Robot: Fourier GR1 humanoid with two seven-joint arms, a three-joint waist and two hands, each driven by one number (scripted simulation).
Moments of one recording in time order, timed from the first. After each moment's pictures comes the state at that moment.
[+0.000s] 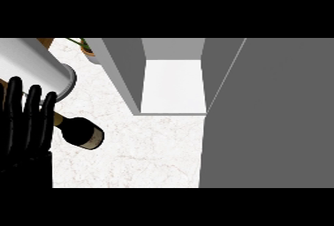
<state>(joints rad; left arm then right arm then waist) -0.06 0.02 -0.35 -2.35 -0.23 0.52 0.49 0.02 -0.12 0.08 -2.42 -0.20 0.11 0.47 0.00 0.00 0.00</state>
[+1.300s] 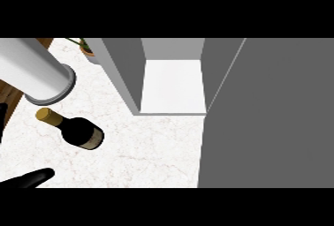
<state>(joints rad) 0.11 0.09 0.10 -2.29 0.16 0.32 0.39 -0.03 -0.13 0.08 -2.44 -0.17 0.08 0.56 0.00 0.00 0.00</state>
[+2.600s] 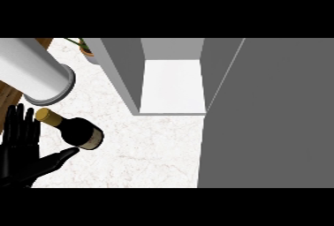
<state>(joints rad) 0.12 0.05 0.23 -1.75 0.25 0.11 -0.05 -0.06 -0.13 0.06 -2.48 -0.16 0.09 0.62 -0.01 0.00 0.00</state>
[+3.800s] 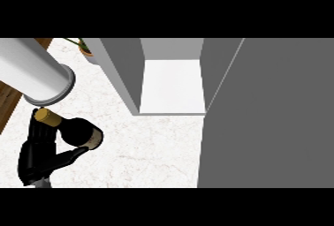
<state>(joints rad) 0.02 0.08 0.28 -1.35 0.28 -0.03 -0.30 -0.04 -0.10 0.06 -2.49 -0.14 0.11 0.62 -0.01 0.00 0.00</state>
